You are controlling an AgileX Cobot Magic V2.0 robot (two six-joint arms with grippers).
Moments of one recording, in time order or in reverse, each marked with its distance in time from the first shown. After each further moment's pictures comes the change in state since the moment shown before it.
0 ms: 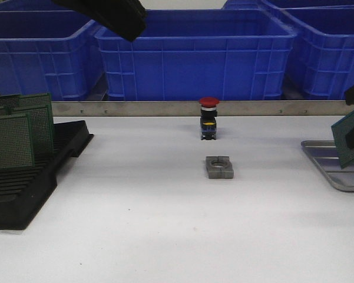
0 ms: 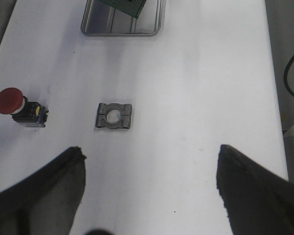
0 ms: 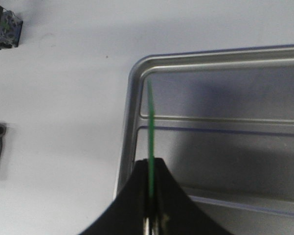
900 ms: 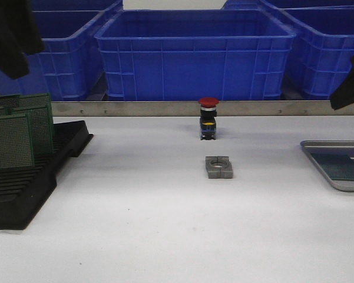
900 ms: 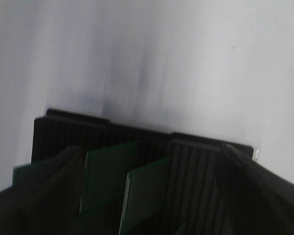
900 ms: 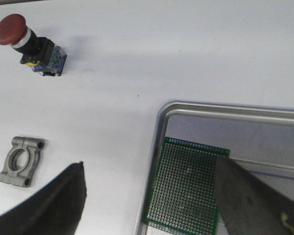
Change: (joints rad) left arm 0.220 0.002 -0.002 0.415 0.049 -0.028; right arm 0.000 -0.138 -0.015 -0.053 0.030 0.002
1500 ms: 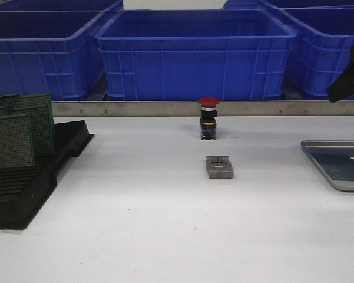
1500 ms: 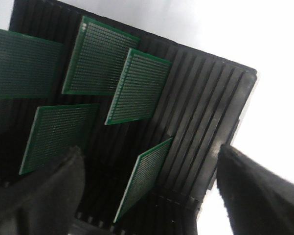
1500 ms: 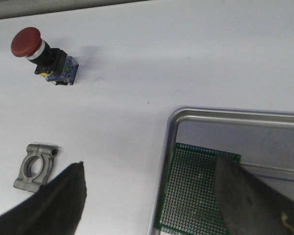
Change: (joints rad) left arm 0.192 0.027 0.050 0.038 0.061 0.000; right arm 0.000 -0.008 0.000 0.037 0.024 0.000
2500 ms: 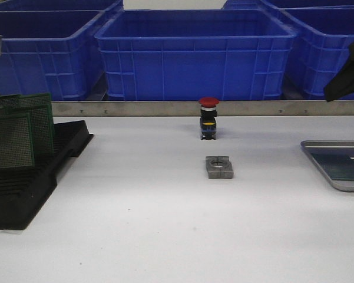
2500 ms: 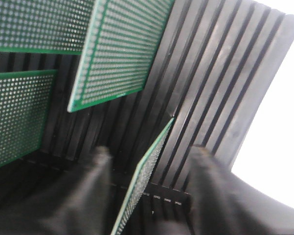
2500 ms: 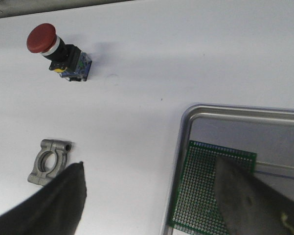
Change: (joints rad) left arm 0.000 0.189 0.009 0.099 -0.039 0.000; right arm 0.000 0.000 0.000 0.002 0.036 0.002
